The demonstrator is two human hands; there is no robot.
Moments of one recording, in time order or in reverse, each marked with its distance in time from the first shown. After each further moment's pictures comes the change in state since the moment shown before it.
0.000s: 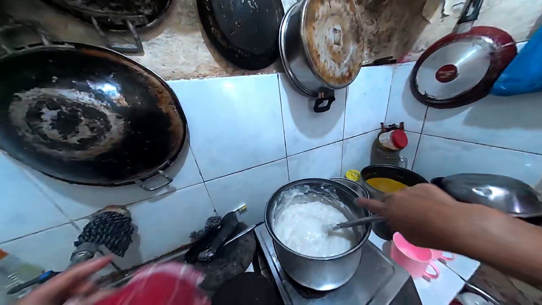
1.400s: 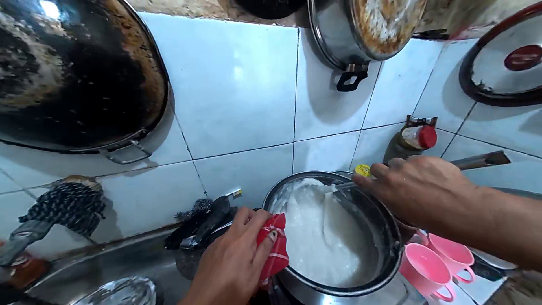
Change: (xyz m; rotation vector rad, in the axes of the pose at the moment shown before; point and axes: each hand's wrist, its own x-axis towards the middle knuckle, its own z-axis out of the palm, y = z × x) left_hand 0.018 -0.066 0.135 0.723 -0.784 -0.229; right_hand 0.069 0.001 -0.019 -0.350 0.410 -0.158
